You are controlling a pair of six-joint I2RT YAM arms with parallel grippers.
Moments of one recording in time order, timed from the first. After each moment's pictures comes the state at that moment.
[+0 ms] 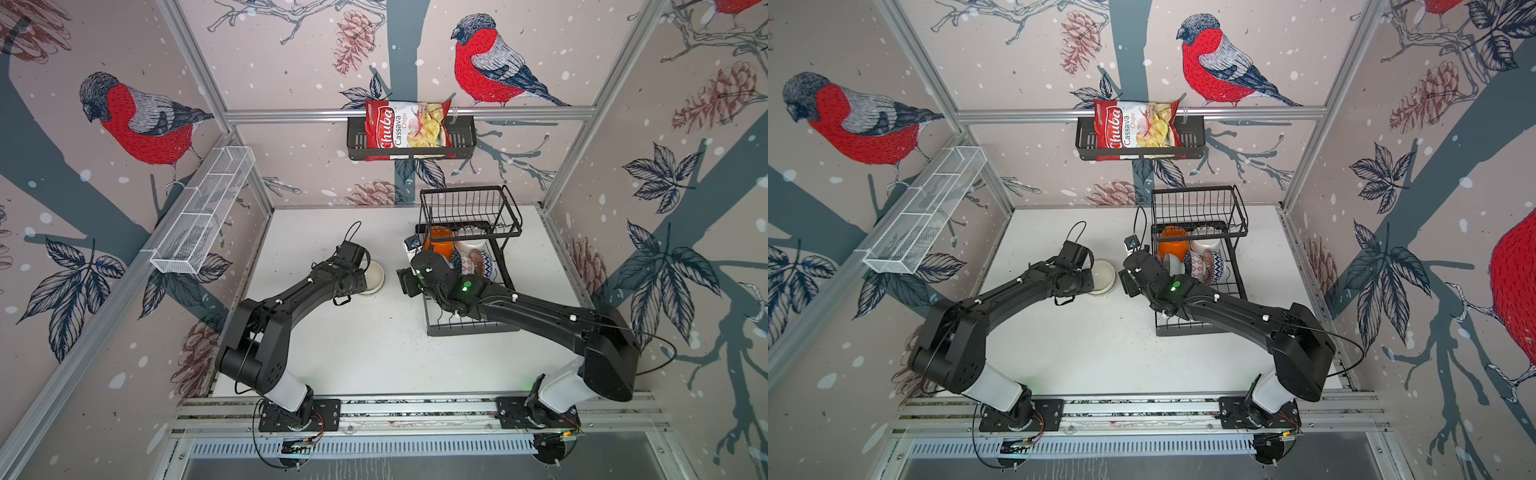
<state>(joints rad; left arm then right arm) -0.39 1.57 0.99 -0.52 -0.13 -0.57 1.00 1.55 1.16 -0.24 0.36 0.24</state>
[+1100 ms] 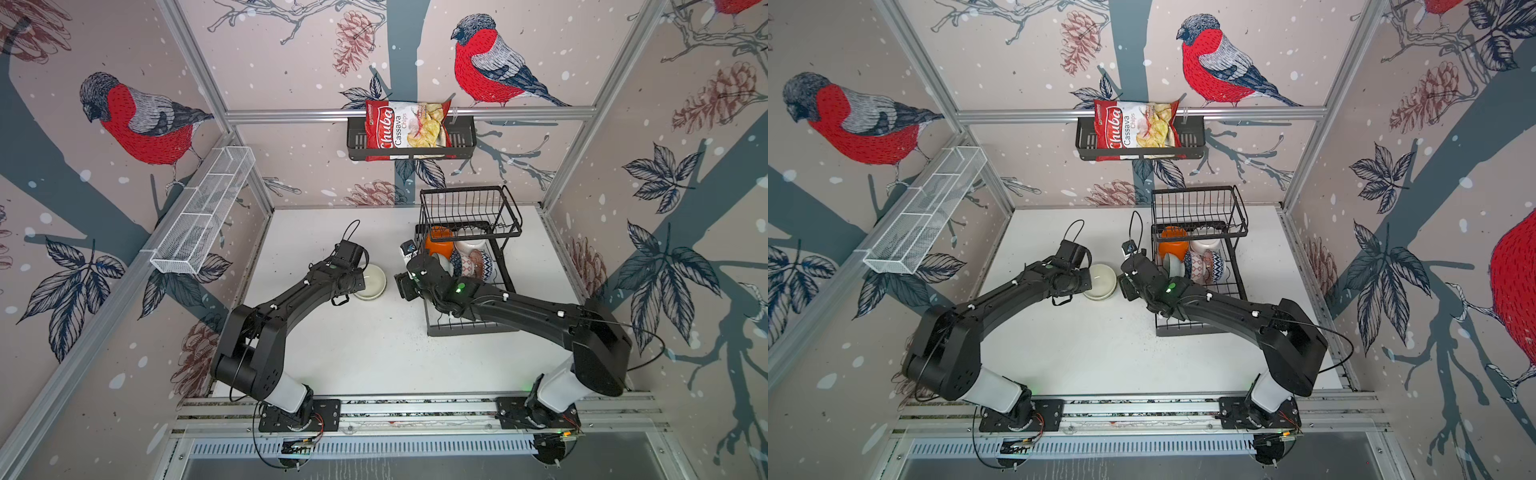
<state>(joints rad) -0.39 1.52 0.99 -0.54 -0.16 -0.54 1.00 1.60 1.14 -0.21 0.33 0.24</state>
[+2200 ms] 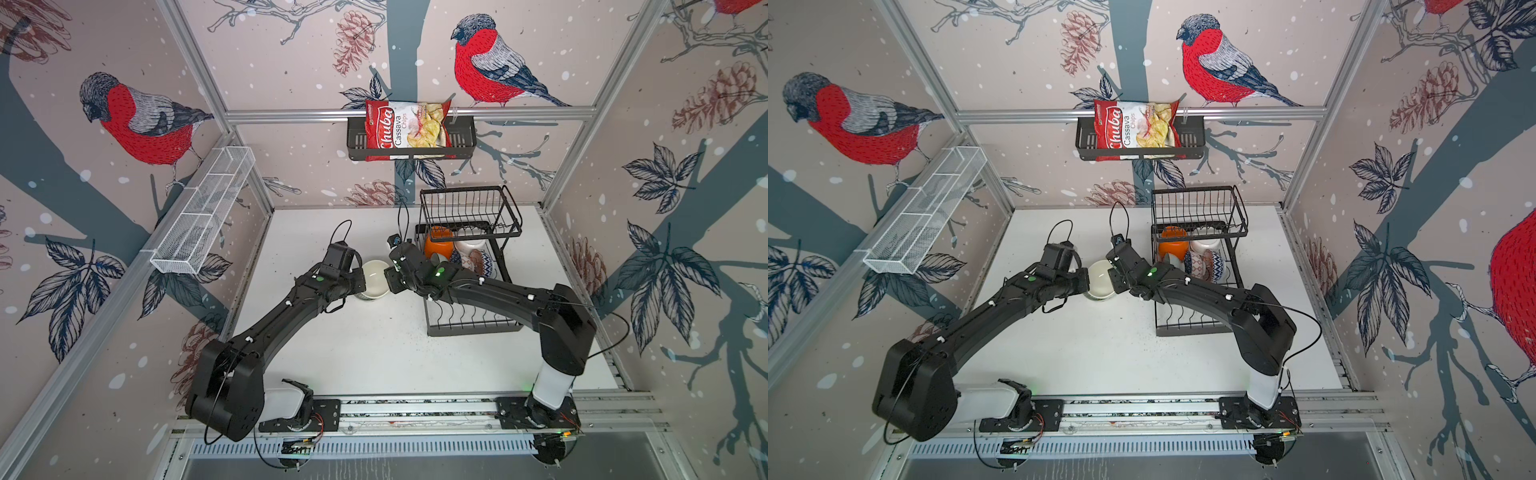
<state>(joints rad) -0.39 1.32 0.90 -0.47 0.03 -0.52 0.98 1.81 1.40 -0.37 0.24 0.32</state>
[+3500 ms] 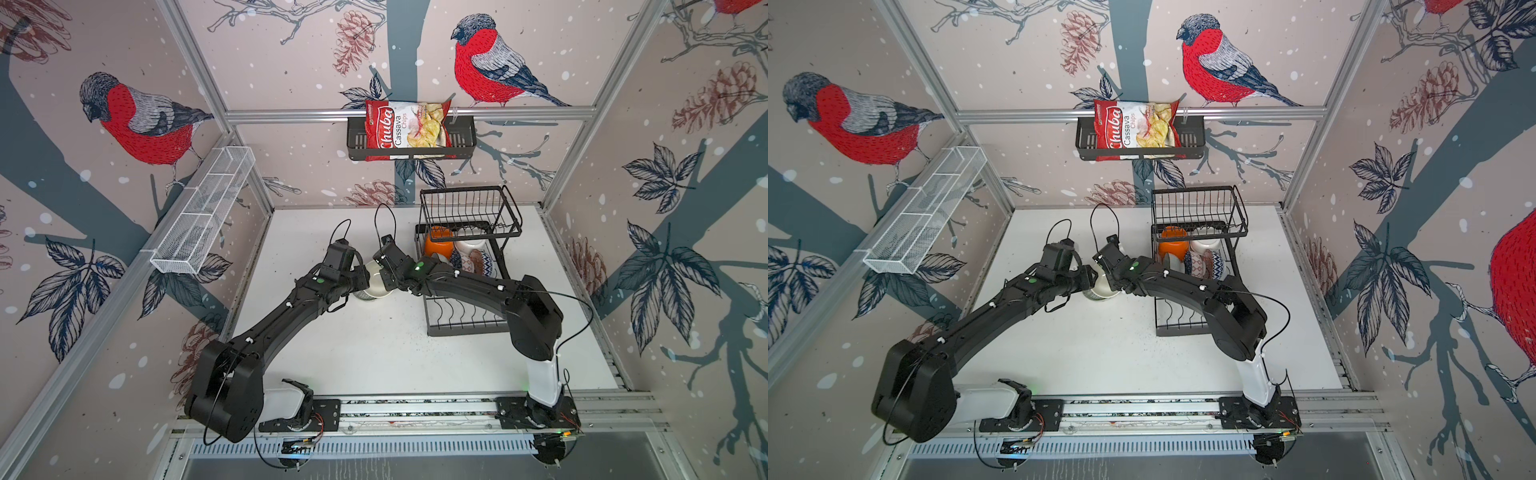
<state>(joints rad) -0.40 1.31 0.88 -0.39 0.05 -0.55 1.00 1.98 1.58 -0.53 0.40 0.37</state>
